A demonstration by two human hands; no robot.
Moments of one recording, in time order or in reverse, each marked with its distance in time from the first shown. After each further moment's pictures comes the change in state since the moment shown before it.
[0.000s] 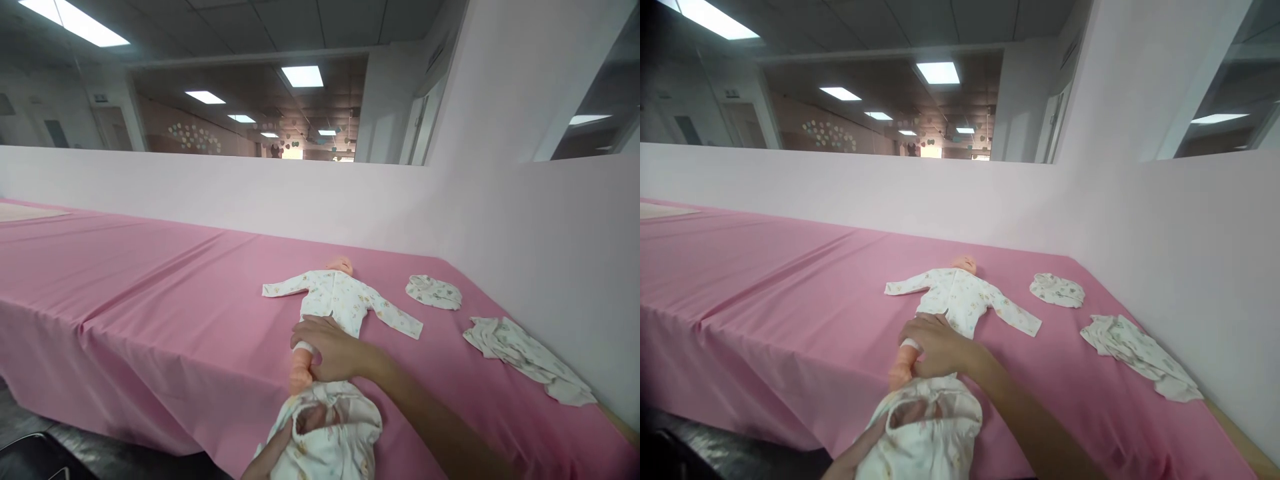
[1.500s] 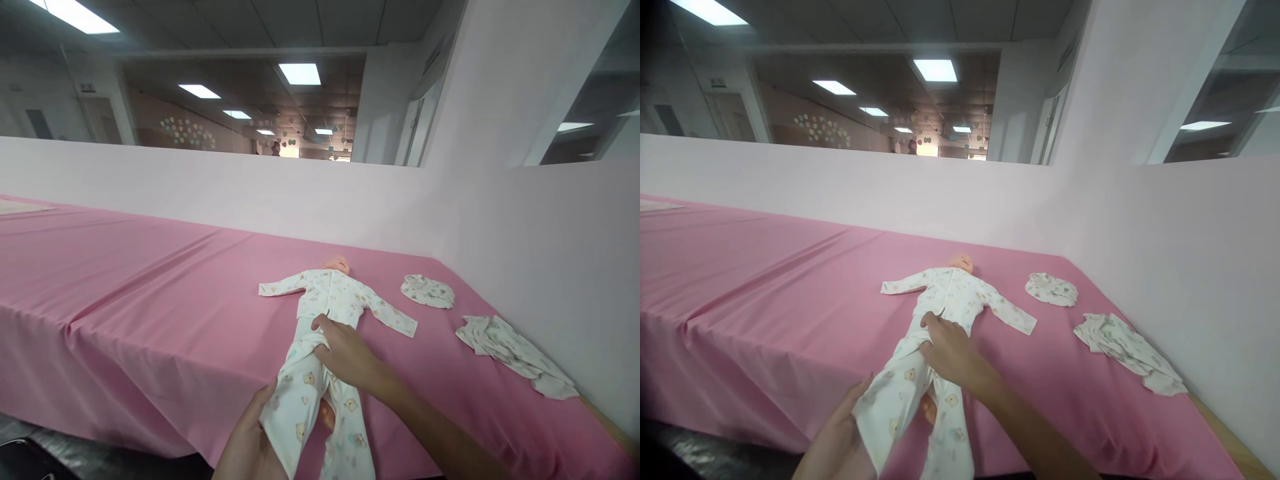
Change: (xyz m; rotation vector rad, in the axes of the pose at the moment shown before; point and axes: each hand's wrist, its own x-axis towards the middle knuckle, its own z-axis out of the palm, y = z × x) left_hand -0.018 0.035 0.035 -0.130 -0.045 0.057; right_hand -0.021 -0.021 0.001 0.102 0.176 0.528
